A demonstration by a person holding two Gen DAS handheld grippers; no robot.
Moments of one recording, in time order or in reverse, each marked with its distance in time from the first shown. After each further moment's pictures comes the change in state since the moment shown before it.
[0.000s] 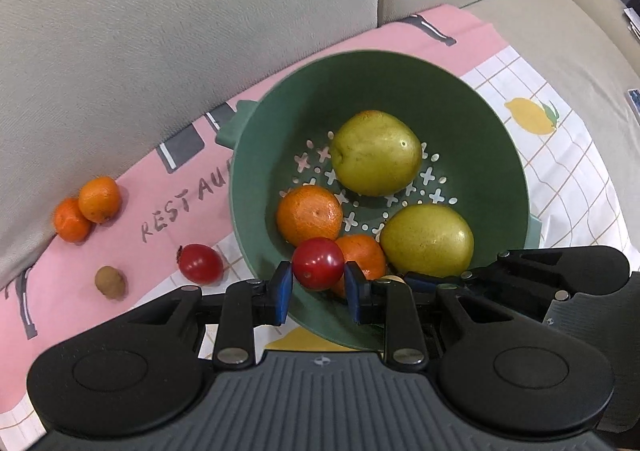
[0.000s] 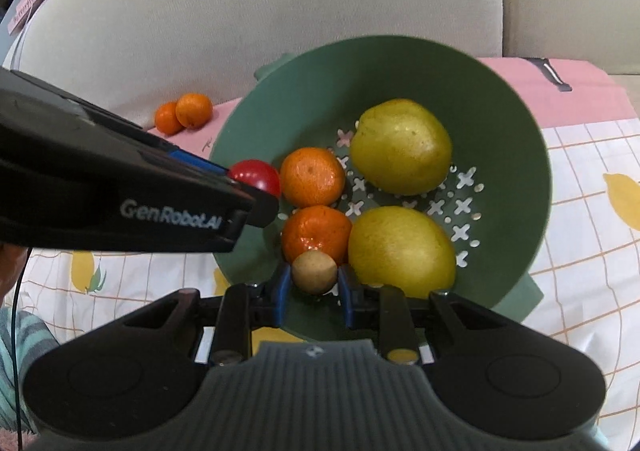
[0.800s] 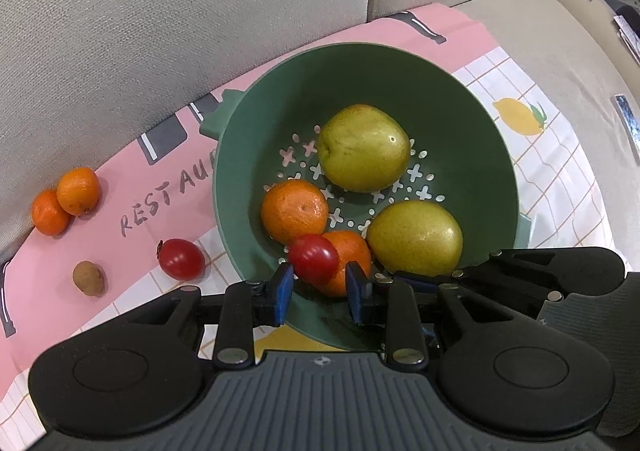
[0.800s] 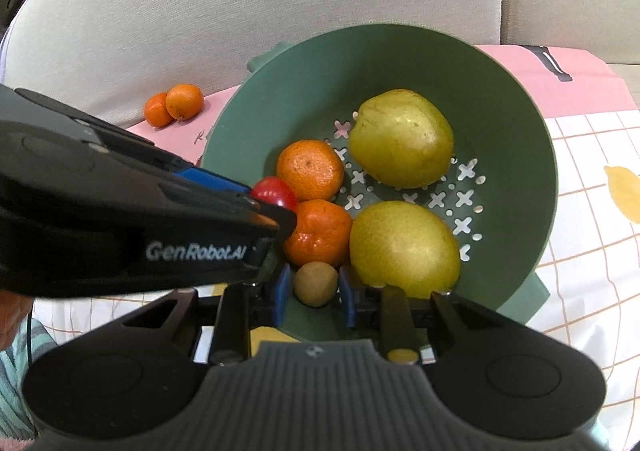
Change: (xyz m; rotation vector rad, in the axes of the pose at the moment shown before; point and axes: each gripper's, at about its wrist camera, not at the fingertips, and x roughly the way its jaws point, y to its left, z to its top) left arm 0.002 0.004 -0.003 -0.011 0.006 -0.081; right arm 0.011 0.004 0.009 0.023 0.037 -0.027
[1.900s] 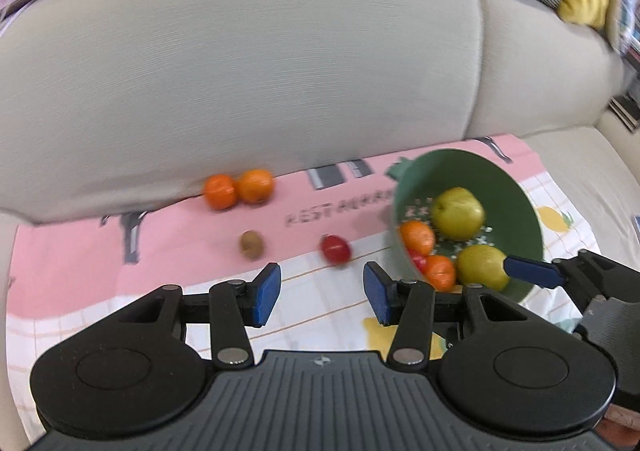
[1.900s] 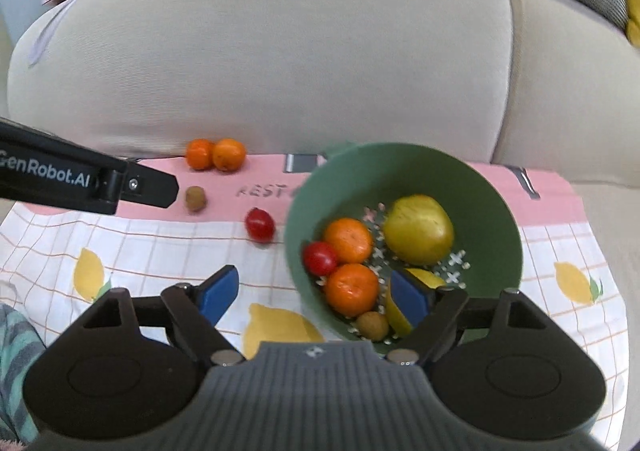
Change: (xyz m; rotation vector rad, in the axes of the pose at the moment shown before) left arm -0.117 0.084 -0.090 -0.291 -0.328 0.145; right arm -0.059 0.088 -0.019 -0.231 -0.235 -0.143
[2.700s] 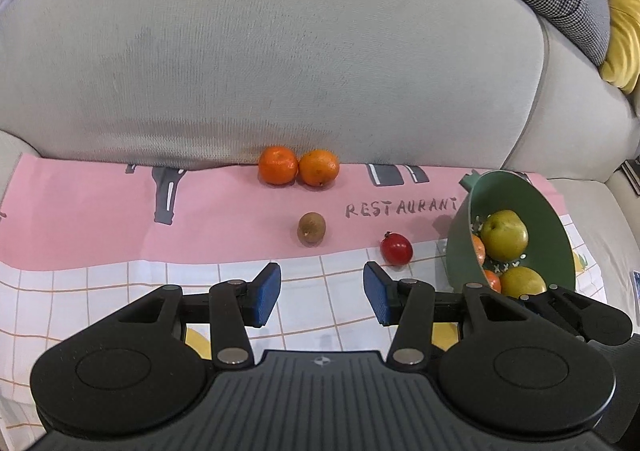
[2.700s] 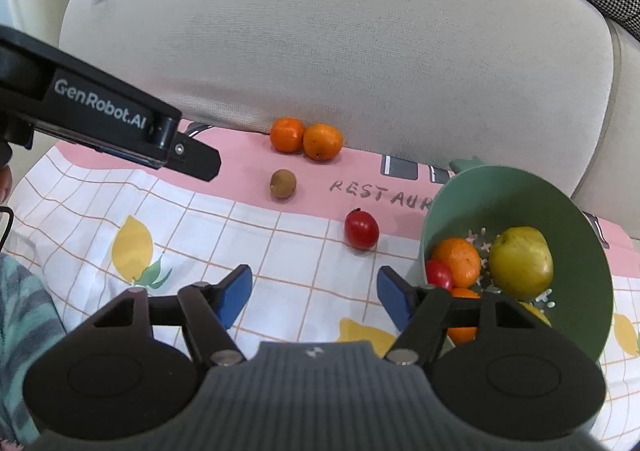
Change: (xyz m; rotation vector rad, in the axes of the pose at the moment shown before) left arm 0.026 0.073 -0.012 -0.186 -0.020 -0.058; right arm 0.044 0.072 -0.007 -0.172 0.003 0.076
